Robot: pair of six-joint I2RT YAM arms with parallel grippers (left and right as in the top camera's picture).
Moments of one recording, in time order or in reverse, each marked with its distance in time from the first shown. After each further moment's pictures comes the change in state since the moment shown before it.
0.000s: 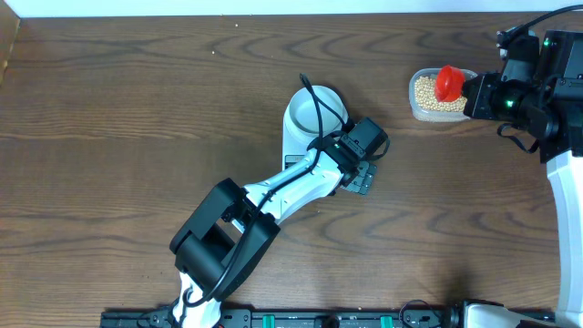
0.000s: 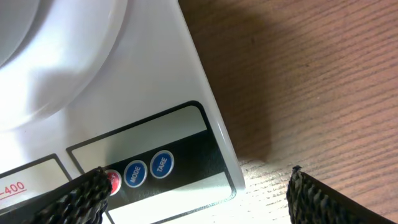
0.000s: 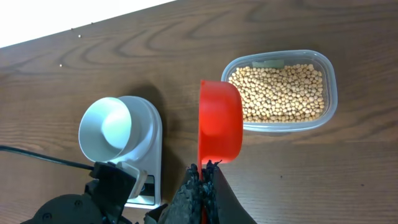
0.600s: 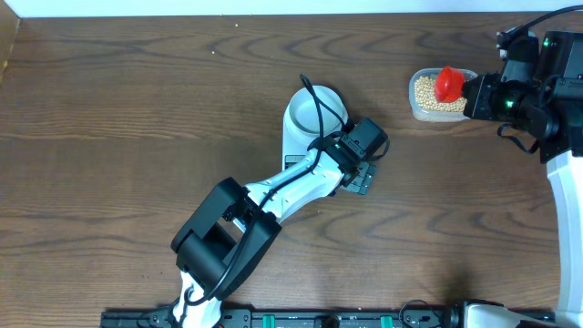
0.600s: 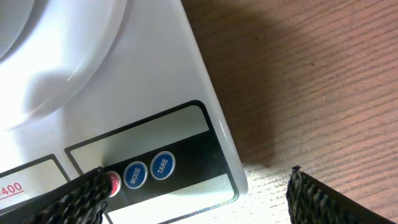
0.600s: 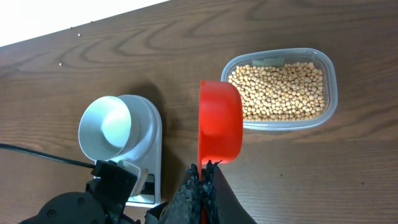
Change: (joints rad) left arm 0.000 0.006 0.000 0.000 -0.004 -0.003; right arm 0.000 0.000 0.000 -0.004 0.000 0.000
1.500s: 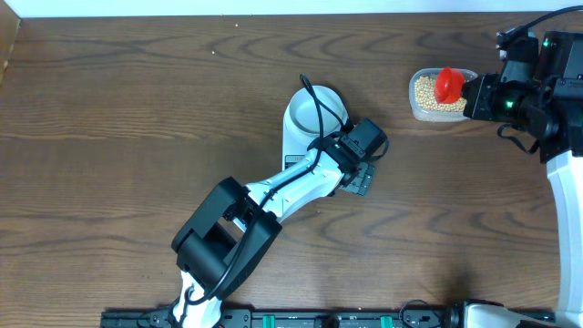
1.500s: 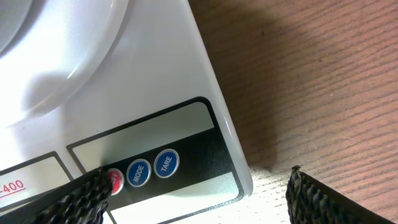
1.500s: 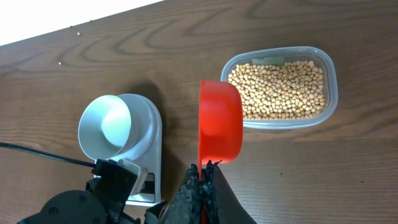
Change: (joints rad) left arm 0.000 0.003 -0.002 -0.008 0.002 0.000; right arm 0.000 0.000 0.000 -0.005 0.000 0.000
